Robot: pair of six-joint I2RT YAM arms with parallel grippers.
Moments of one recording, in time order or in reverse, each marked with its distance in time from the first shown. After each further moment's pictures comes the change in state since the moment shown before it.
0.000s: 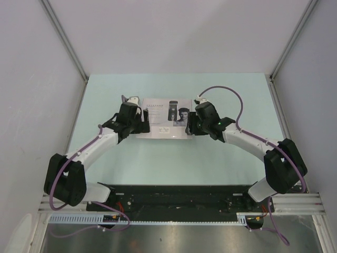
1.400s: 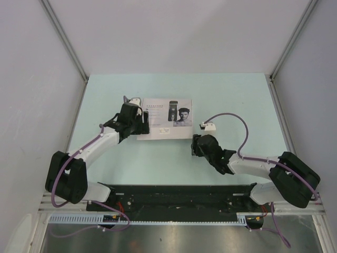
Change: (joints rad) left arm 0.001 0.026 -0.004 0.004 0.020 0.030; right arm 0.217 -0.196 -0.525 0.454 0.368 0.034
